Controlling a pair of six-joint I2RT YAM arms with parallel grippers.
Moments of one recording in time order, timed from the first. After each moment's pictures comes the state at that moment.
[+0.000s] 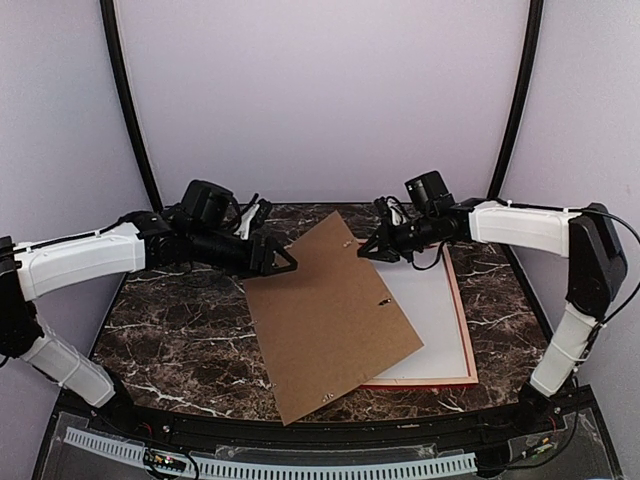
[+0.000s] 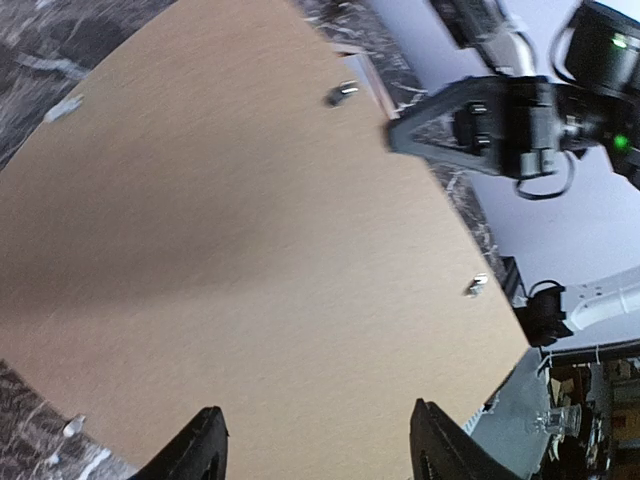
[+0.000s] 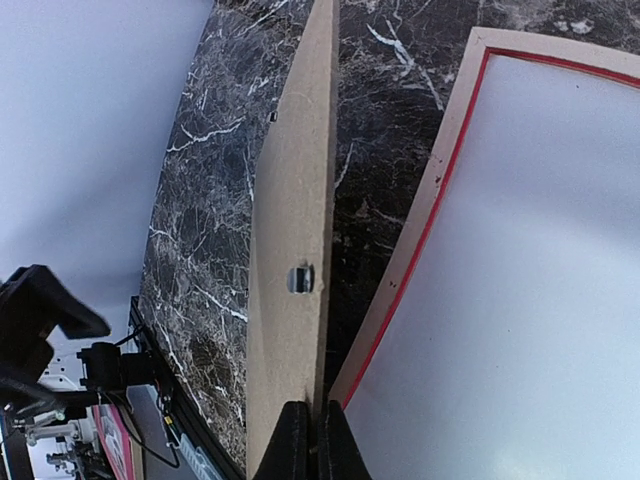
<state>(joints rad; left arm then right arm) -0.71 1.43 1.12 -0.35 0.40 -0.55 0.56 1.73 1.28 -0.33 -0.55 0.58</state>
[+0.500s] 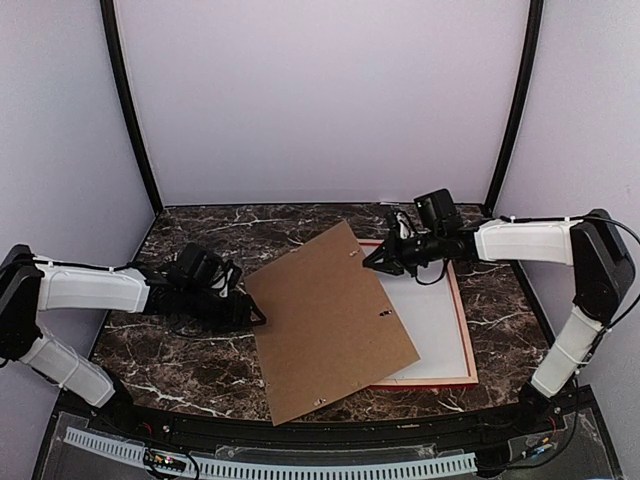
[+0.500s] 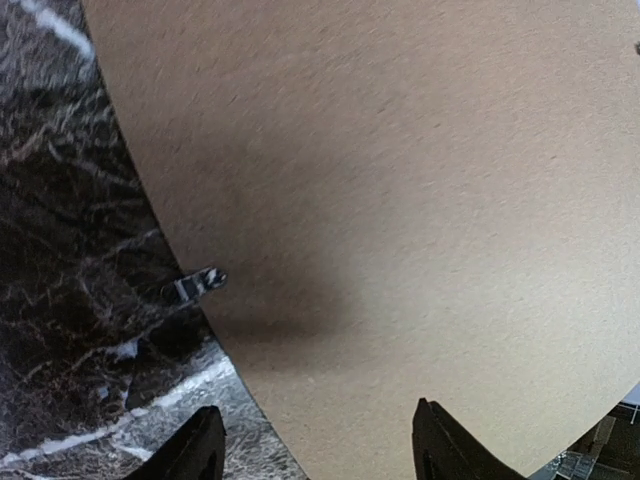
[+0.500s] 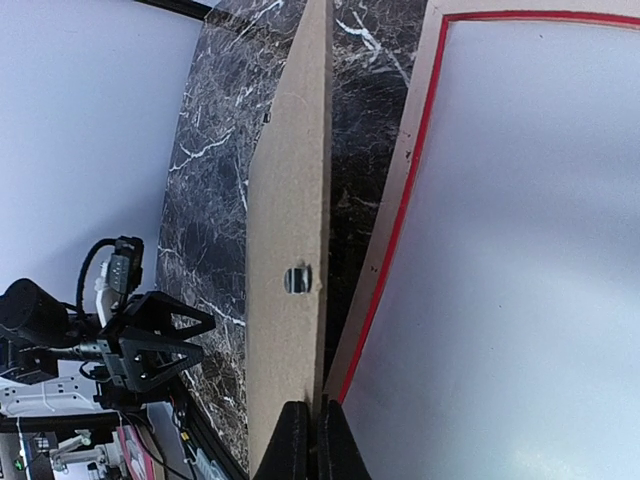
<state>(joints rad) -0.63 1.40 0.69 -0.21 0.30 -0.70 0.54 1.68 1.08 -0.13 -0.56 0.70</state>
